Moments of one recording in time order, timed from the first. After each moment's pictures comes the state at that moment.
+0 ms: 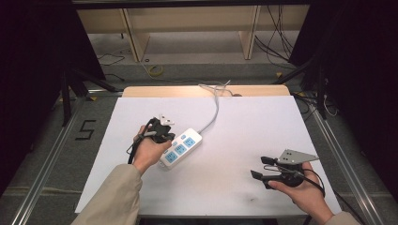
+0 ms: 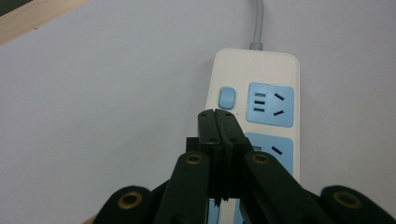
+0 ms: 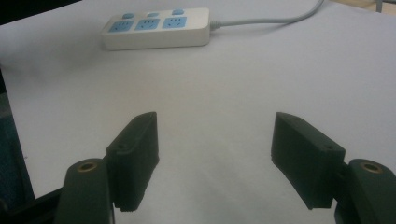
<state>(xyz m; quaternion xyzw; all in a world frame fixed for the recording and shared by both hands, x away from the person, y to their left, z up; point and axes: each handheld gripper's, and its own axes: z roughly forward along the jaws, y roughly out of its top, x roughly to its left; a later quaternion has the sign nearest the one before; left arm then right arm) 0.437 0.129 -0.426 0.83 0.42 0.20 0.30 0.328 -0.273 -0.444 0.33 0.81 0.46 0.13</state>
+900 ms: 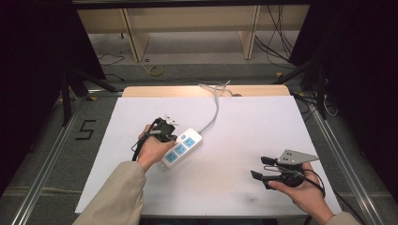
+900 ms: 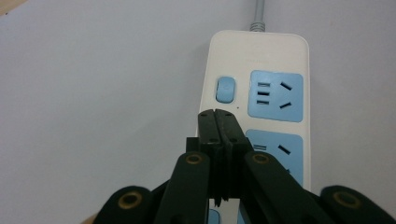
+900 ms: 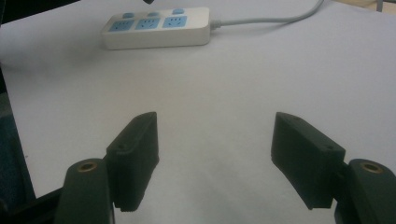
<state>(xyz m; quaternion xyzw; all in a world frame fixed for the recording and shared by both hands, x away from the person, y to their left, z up) 0.449 0.120 -0.437 0.85 0.41 0.18 0.27 0.328 -0.273 -0.445 0.33 0.81 0.46 0.13</state>
